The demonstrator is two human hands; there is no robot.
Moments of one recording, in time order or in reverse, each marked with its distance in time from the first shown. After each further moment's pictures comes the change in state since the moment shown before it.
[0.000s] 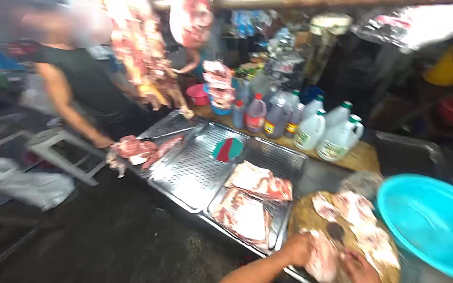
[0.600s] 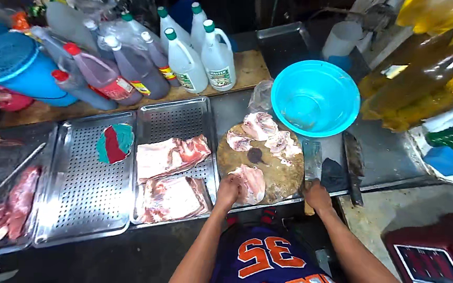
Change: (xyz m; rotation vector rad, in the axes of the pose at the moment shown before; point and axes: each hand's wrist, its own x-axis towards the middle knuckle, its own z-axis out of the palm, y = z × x) left_hand 0.012 0.035 0.004 -0.542 0.032 -0.482; right_hand -0.031 0.127 -0.071 -0.487 0.043 0.689
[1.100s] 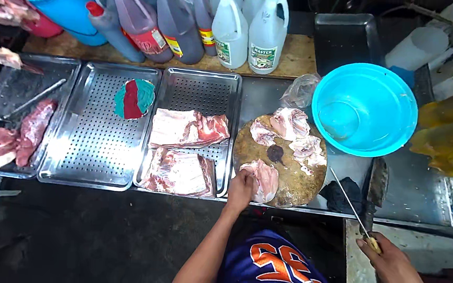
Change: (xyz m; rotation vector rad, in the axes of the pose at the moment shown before) left_hand -0.013 -0.019 0.009 0.206 0.200 0.150; right_hand -0.080 0.103 -0.114 0.050 -0.087 -0.279
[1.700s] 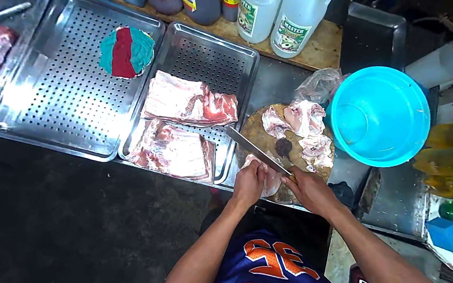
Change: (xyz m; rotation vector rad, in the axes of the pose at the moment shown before) left_hand -0.004 0.001 0.014 0.090 0.057 0.111; right_hand 0.078 -0.248 0.058 -0.519 -0.218 -0.650
